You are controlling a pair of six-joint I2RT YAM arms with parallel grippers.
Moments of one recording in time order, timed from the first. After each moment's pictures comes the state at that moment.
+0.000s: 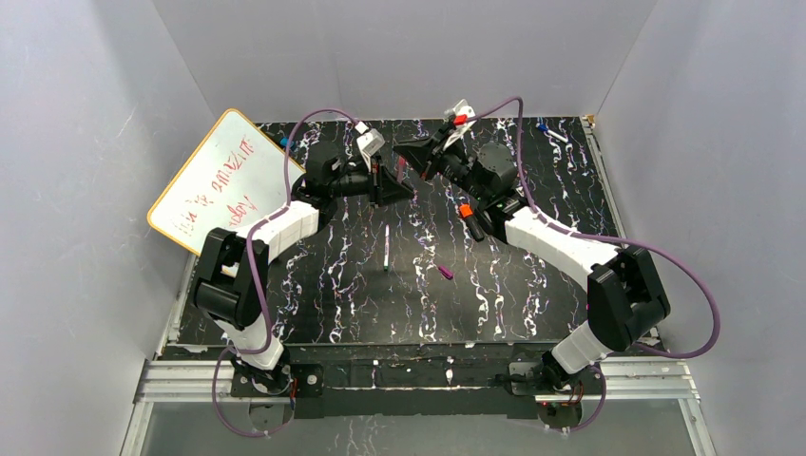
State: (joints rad) left arm -0.37 1.68 1.07 0.49 0.99 -0.28; right arm 0.64 1.54 1.09 0.62 -0.34 0.23
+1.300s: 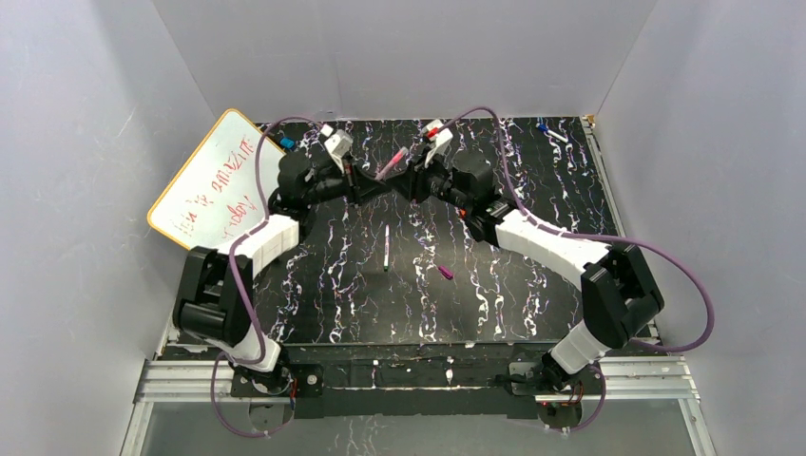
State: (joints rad) left arm -0.29 1.58 0.95 0.61 0.94 -0.36; right arm 0.70 1.57 1.11 0.39 -0.29 0.26
